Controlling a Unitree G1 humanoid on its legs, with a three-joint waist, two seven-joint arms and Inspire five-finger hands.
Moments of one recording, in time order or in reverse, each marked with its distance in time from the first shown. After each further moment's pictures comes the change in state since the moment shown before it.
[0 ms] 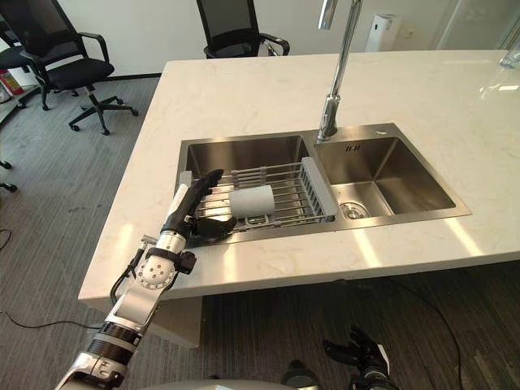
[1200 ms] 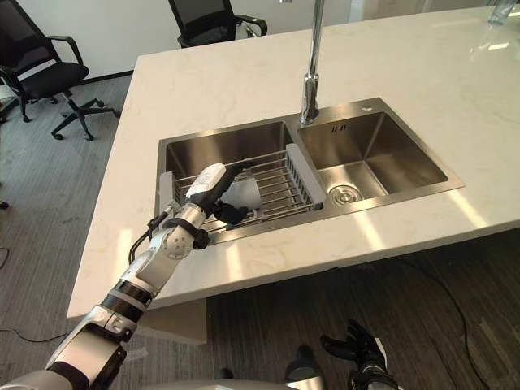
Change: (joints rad) left arm -0.337 0.042 -0.140 0.241 0.334 0.033 -0.092; right arm -0.004 -0.008 0.001 -0.044 -0.023 -0.001 0.023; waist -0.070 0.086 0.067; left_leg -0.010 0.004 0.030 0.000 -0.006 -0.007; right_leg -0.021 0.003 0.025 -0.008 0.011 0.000
